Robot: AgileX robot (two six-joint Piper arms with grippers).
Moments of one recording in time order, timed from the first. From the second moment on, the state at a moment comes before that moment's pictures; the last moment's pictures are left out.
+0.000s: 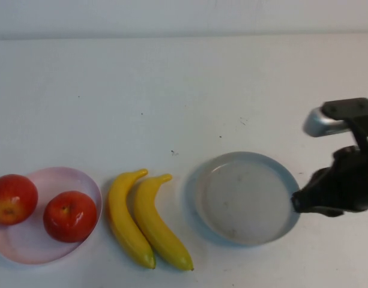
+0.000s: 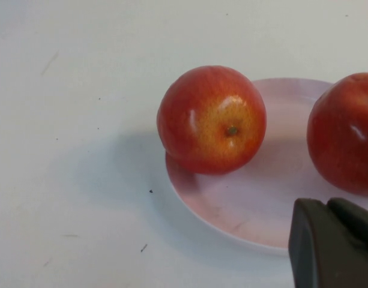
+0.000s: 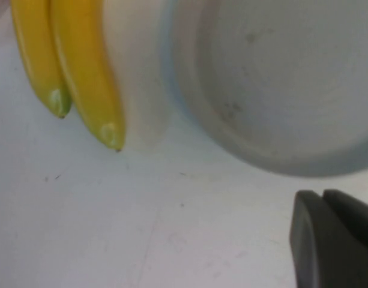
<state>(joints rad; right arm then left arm) 0.40 1.25 -0.91 0.41 0.87 -0.18 -0.09 -0.01 0.03 0.10 0.38 0.03</state>
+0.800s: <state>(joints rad) 0.89 1.98 -1.57 0.23 0.99 -0.15 -0.09 -0.01 0.03 0.10 0.38 0.03</state>
